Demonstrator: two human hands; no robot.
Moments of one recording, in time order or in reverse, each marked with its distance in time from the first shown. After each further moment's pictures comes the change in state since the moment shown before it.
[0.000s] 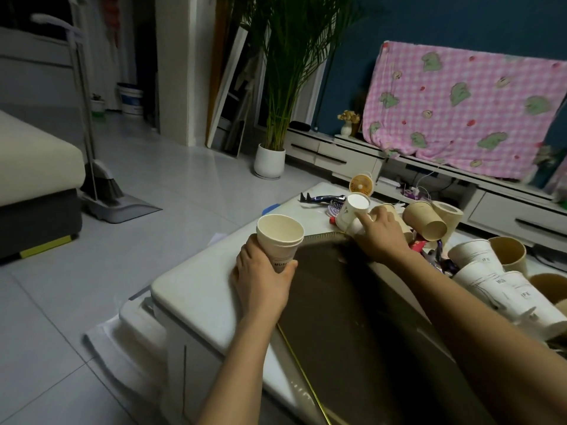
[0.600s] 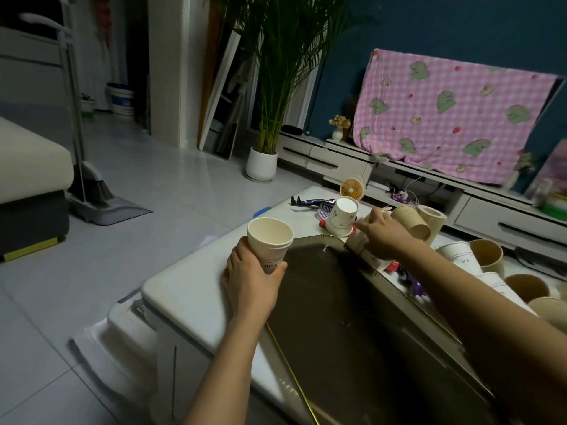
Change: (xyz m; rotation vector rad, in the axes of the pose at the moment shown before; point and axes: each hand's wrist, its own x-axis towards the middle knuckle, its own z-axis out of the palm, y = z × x) left_hand -0.001 0.000 -0.001 -0.016 -0.007 -0.010; right_hand -0.003 0.021 -0.026 -0.334 -0.132 -0.147
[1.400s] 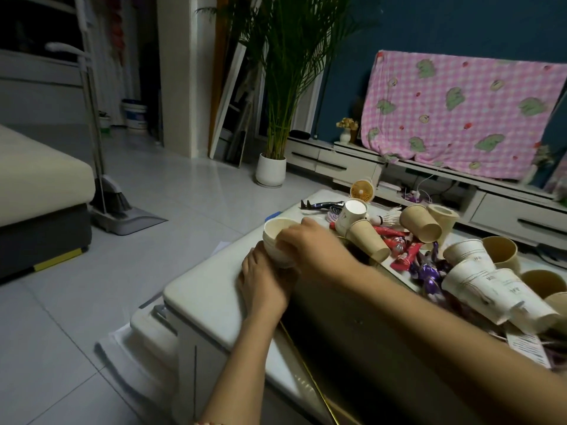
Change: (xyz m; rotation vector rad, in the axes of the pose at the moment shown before) left_hand 0.000 0.001 -0.004 -0.022 -0.042 0.036; right_hand -0.058 -0.129 -0.077 0.464 0.423 -0.460
